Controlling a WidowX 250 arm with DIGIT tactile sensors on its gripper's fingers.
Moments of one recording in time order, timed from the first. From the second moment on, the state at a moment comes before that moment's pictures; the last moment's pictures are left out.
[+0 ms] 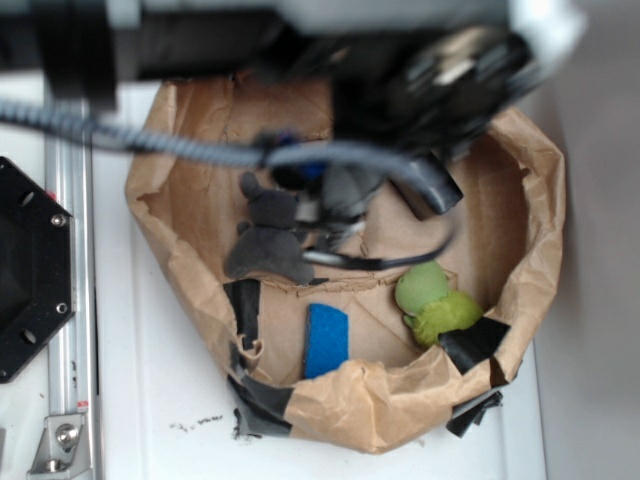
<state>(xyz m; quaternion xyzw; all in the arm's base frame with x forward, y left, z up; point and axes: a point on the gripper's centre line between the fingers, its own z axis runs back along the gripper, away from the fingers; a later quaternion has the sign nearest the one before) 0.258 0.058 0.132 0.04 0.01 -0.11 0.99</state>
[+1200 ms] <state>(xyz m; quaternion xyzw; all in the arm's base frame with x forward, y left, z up) 0.314 0.031 0.067 0.07 -0.02 -0.26 0.96</state>
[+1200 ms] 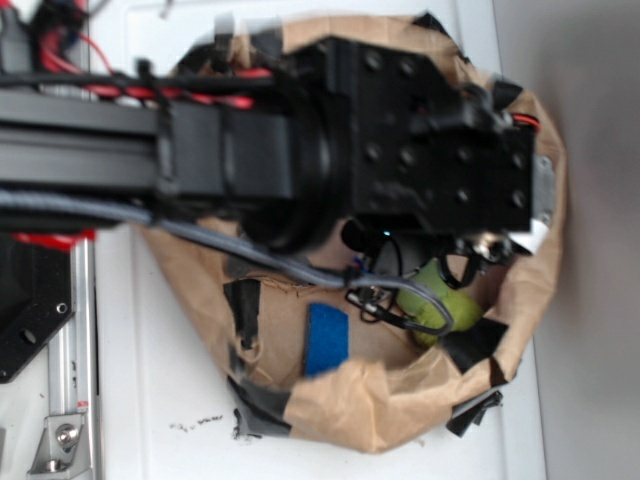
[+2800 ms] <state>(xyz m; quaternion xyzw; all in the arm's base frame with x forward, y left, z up) 0.286 0.040 0.036 0.01 0.06 -0.31 0.95</state>
